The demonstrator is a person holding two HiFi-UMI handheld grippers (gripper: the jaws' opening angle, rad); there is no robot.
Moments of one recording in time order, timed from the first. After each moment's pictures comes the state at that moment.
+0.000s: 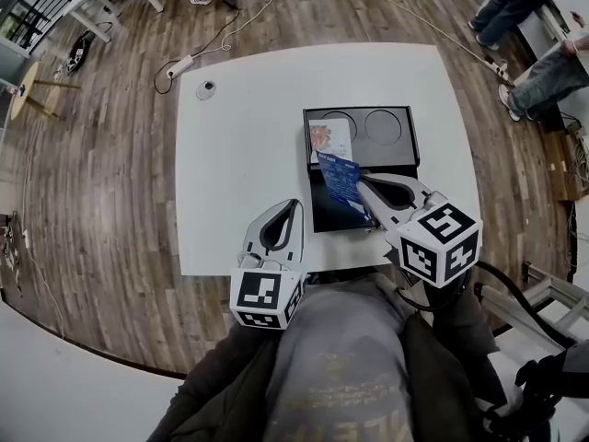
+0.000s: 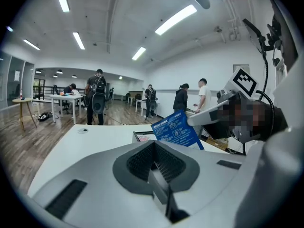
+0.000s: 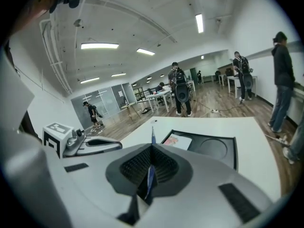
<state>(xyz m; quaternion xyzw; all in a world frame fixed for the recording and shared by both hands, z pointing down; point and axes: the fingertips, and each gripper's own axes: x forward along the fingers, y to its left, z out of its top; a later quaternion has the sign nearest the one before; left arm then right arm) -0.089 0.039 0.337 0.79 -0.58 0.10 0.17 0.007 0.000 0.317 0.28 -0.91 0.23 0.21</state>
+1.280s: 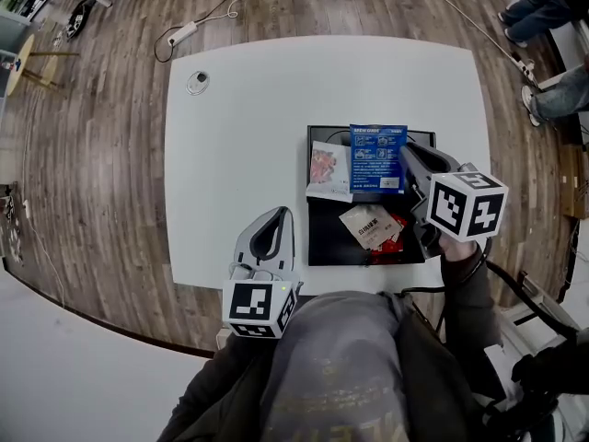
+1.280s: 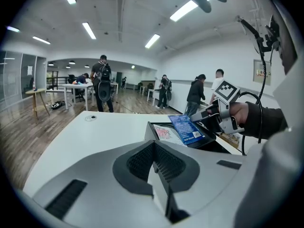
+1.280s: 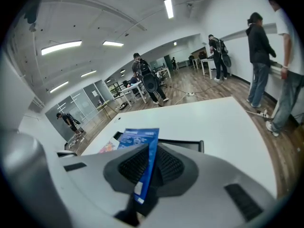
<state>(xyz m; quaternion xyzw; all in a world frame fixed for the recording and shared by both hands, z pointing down) -0.115 -0.026 0.379 0.73 -0.62 0.14 0.23 0.064 -0.163 0.399 0.38 -0.83 0.33 0.25</state>
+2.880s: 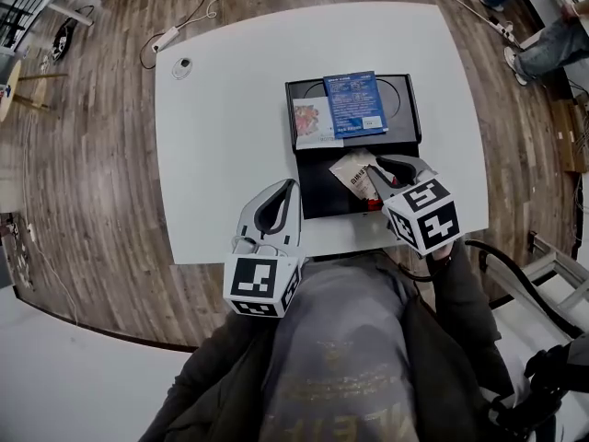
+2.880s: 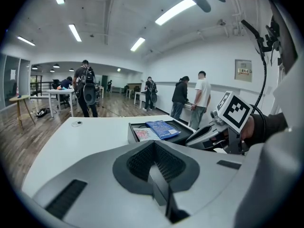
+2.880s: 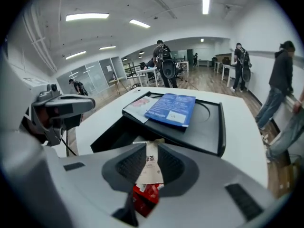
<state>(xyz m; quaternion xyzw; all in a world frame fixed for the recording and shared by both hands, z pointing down) -0.073 0.011 0.357 0.79 -0.56 0.14 0.20 0.057 -0.026 0.427 0.31 -0.85 0.23 0.36</state>
